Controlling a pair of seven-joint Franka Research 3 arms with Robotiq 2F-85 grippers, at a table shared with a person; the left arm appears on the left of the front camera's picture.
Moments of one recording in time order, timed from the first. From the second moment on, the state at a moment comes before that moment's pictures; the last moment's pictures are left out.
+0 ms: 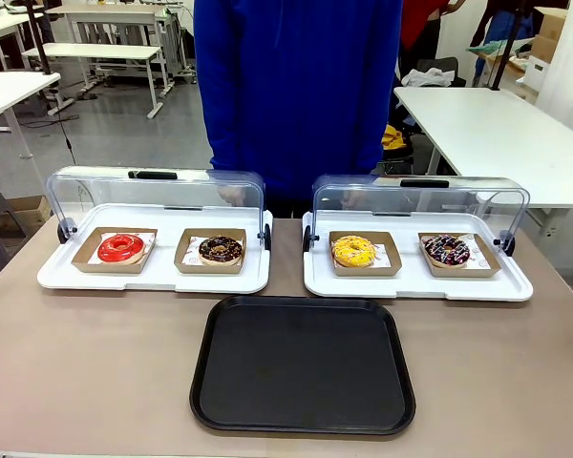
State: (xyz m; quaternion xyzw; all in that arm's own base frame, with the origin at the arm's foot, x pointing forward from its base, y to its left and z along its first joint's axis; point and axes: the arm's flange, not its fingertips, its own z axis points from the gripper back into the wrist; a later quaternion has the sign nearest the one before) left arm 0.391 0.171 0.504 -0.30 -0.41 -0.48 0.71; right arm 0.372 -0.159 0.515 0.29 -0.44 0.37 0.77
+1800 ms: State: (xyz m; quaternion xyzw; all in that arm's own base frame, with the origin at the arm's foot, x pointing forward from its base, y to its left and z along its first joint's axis) left arm 0.391 0.171 0.504 -0.30 -0.41 -0.48 0.71; right arm 0.372 -0.159 0.515 0.29 -0.44 0.37 0.77
